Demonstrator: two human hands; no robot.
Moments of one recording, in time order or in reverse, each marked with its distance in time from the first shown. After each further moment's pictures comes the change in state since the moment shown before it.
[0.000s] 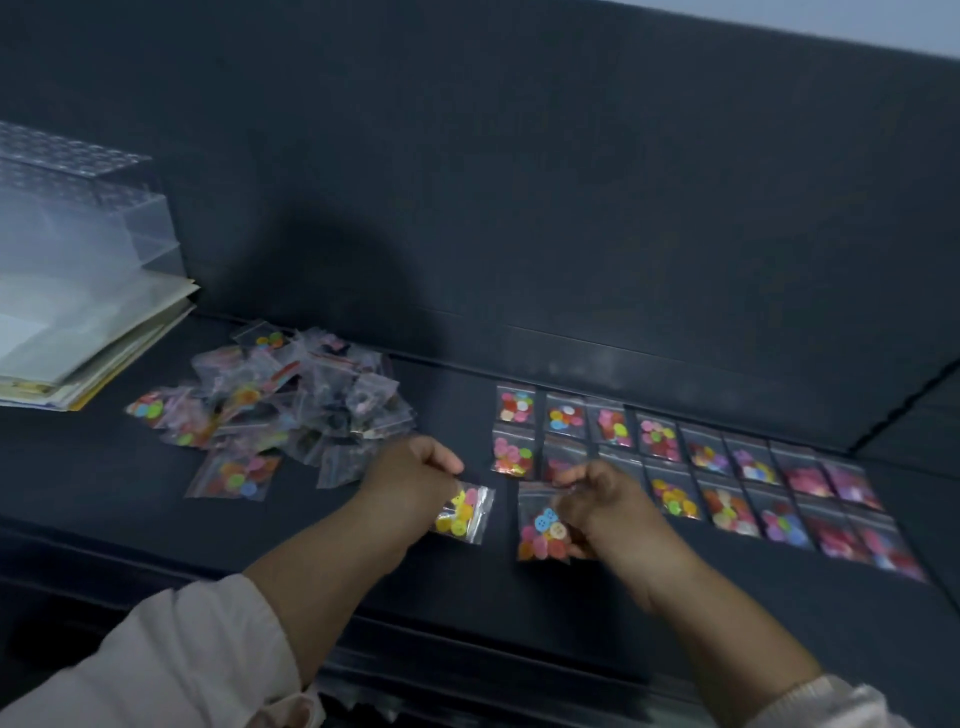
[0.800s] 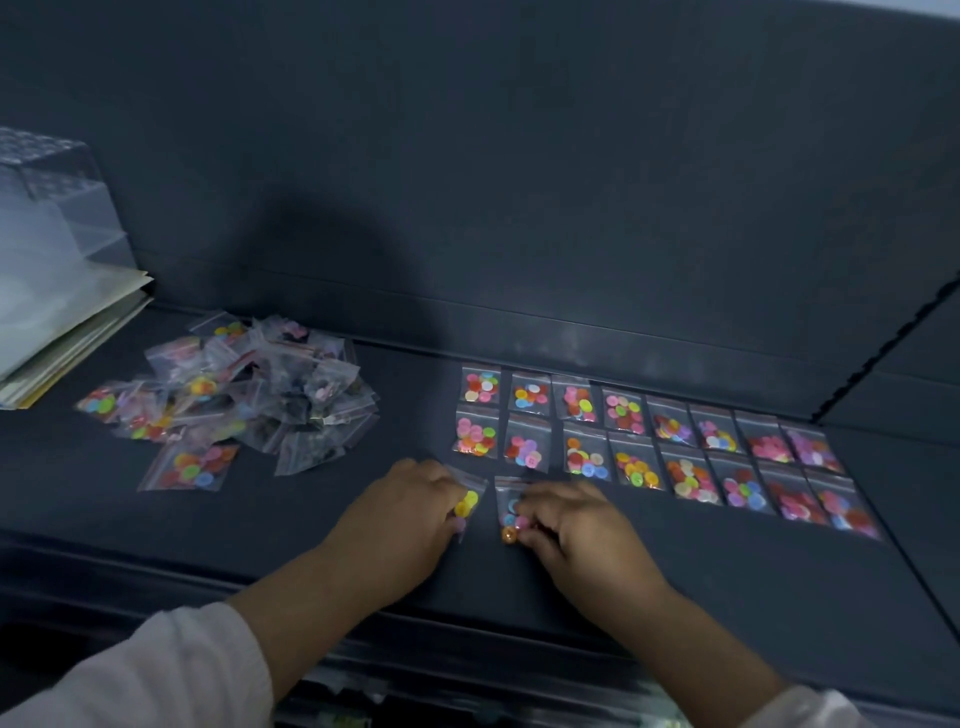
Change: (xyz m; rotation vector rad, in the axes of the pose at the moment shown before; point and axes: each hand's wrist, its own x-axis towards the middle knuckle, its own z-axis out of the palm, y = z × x) left_hand -0.010 -0.032 0.024 1.021 -0.153 0.727; right_hand -0.008 0.053 -0.023 -0.866 0.026 -0.686
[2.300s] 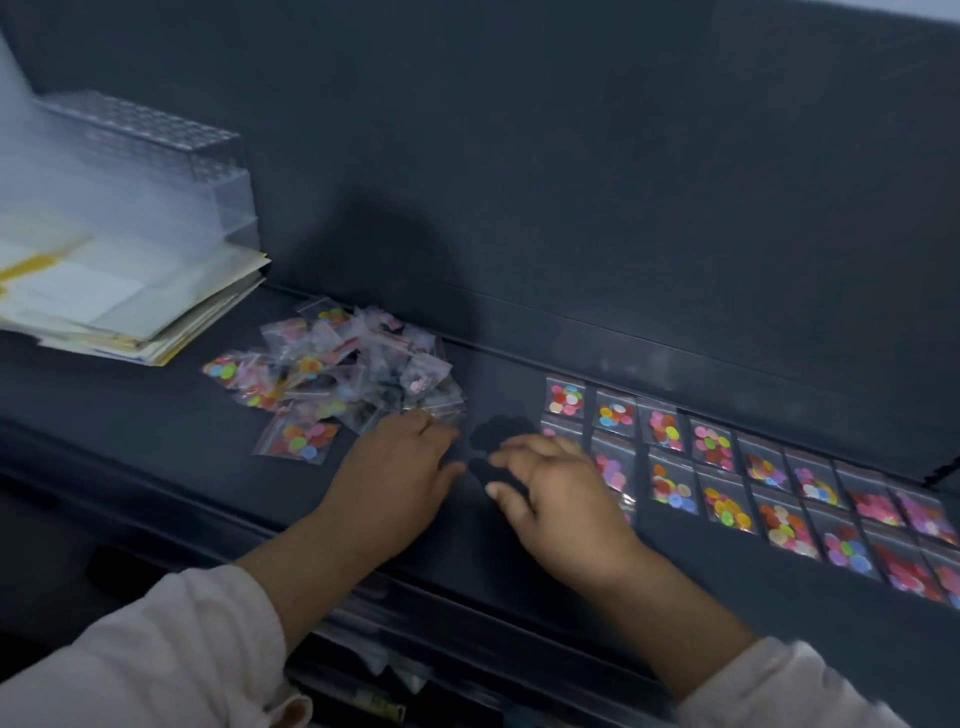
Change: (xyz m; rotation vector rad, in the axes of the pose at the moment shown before) left_hand -0.029 -0.066 -0.034 0.109 0.349 -0.125; right_hand 0.068 -0.084 0.016 -0.001 0.017 -0.163
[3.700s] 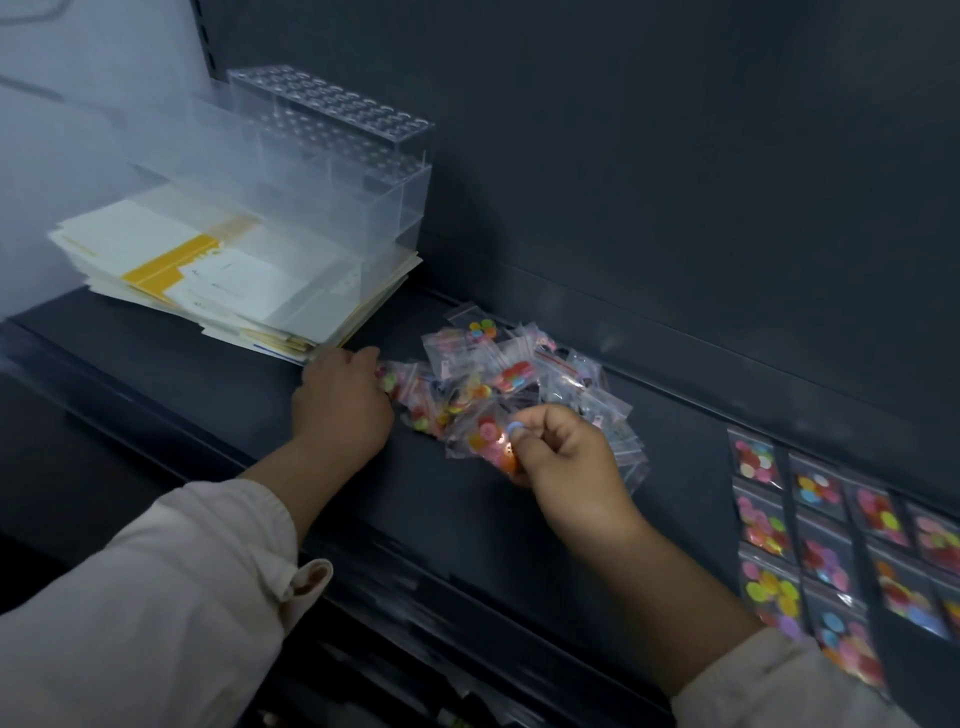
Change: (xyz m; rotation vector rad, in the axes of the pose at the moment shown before) left_hand 0.005 -0.213 -0.041 0.000 0.006 -0.704; right_hand 0.125 -0.124 0.083 0.922 -0.006 0.446
